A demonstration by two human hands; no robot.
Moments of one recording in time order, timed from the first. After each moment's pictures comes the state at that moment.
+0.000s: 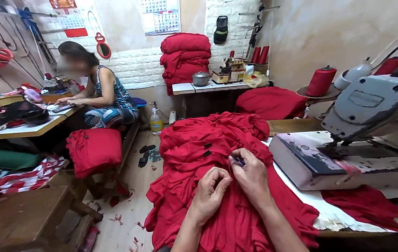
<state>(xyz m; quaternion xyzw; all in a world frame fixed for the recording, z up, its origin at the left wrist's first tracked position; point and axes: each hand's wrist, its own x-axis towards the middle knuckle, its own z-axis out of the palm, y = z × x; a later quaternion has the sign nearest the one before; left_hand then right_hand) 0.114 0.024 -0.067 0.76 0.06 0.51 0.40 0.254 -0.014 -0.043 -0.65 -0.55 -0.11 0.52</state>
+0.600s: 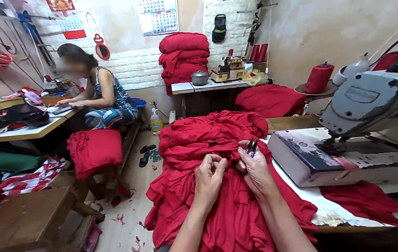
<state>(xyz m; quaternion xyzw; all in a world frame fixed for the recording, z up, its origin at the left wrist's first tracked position) 0.135 0.025 -0.044 0.71 0.25 0.51 0.42 0.268 -0.003 -0.040 -0.38 -0.37 0.32 0.79</state>
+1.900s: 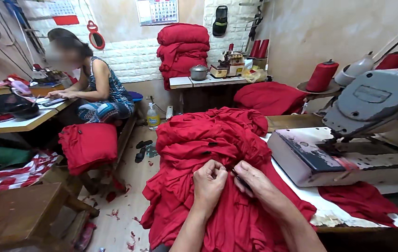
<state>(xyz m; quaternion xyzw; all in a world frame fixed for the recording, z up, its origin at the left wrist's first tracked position) 0.133 0.020 -0.056 0.70 0.26 0.54 0.39 0.276 -0.046 -0.049 -0.50 -0.56 0.36 0.55</state>
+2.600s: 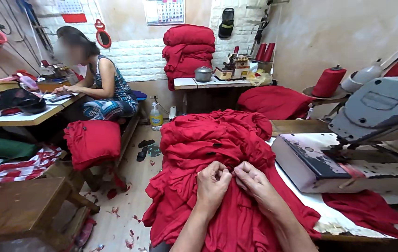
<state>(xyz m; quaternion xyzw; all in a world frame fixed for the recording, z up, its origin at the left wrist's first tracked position) 0.128 0.018 -0.053 0.71 0.25 0.54 0.39 0.267 -0.034 -0.056 -0.46 -0.53 0.35 0.61</state>
